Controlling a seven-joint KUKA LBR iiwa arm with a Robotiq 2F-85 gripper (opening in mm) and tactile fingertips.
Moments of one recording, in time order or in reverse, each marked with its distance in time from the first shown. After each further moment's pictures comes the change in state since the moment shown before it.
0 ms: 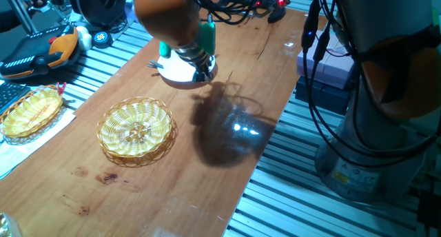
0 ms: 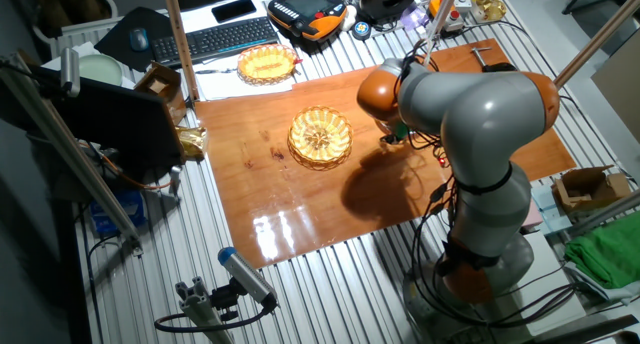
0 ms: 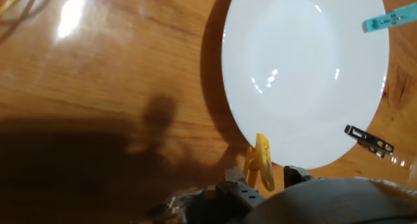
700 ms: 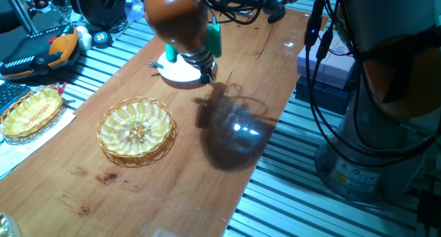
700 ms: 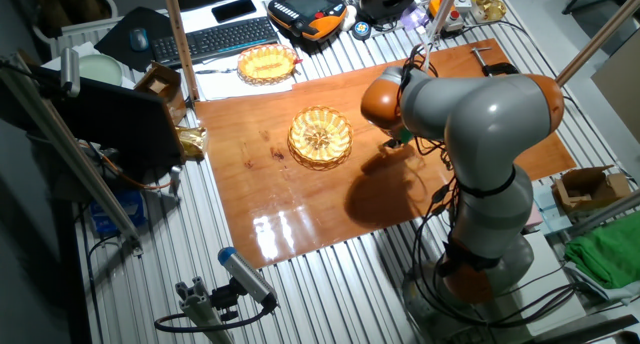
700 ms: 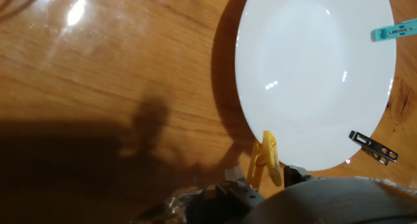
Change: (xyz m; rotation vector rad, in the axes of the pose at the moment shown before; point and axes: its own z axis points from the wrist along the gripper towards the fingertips) arm 0.007 0.005 0.005 0.021 -0.036 -0.043
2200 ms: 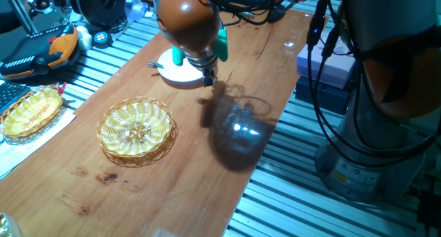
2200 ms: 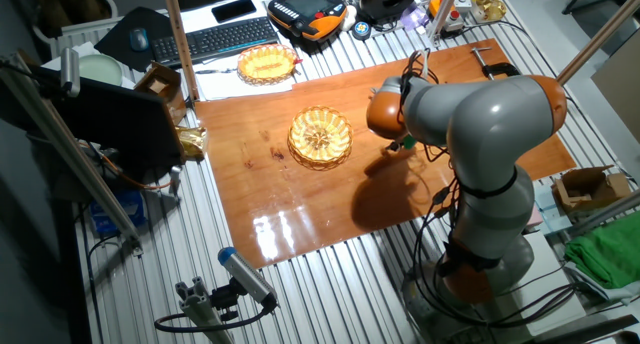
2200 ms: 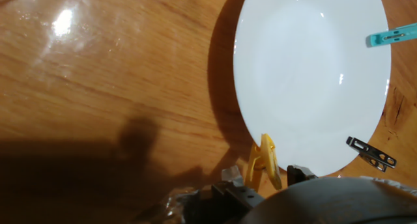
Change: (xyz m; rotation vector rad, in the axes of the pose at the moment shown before) arm 0.000 -0.003 0.011 0.038 -0.055 -0.004
